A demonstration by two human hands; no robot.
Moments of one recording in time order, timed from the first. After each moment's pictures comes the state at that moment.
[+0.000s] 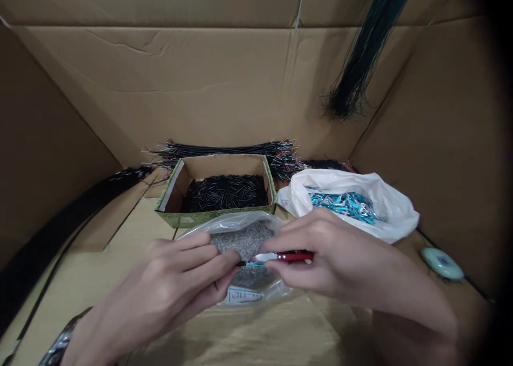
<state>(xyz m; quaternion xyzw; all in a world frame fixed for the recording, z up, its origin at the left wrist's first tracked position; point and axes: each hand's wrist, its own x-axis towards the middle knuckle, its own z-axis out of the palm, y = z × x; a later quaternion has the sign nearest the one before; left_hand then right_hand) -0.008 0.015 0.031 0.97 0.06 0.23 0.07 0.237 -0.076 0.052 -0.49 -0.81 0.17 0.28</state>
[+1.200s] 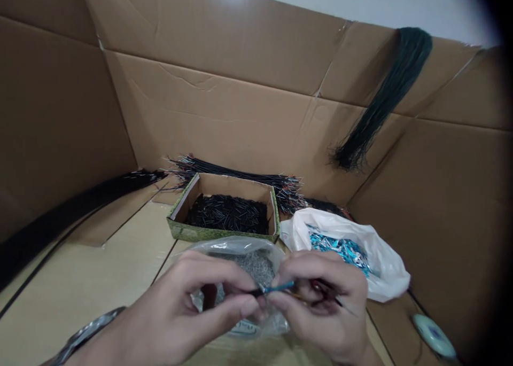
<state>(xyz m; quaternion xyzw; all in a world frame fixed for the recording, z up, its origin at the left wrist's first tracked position) -0.007 -0.009 0.047 0.86 0.18 0.32 0.36 0.188 -0.070 0.046 -0.35 -0.68 0.14 0.63</state>
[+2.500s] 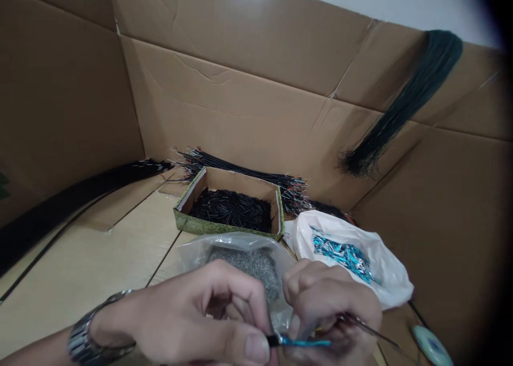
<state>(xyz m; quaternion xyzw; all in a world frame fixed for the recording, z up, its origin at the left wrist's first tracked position) -0.007 -0.005 0.043 0.64 0.11 0.05 0.76 0.180 -0.069 0.023 -0.27 -0.70 0.16 0.65</state>
